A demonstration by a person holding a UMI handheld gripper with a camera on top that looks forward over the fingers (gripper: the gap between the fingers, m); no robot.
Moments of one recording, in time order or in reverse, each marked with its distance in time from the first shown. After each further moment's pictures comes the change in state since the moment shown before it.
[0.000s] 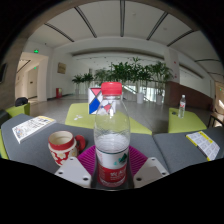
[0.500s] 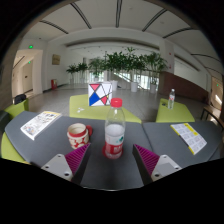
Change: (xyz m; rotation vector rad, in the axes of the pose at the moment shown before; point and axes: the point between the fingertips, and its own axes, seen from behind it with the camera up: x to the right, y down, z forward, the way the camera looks) arm -0.008 -0.012 -0.140 -0.147 0.062 0.022
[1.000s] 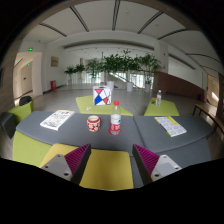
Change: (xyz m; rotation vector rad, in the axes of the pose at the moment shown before) arm -0.026 0.023 -0.279 -0.012 0.035 0.025
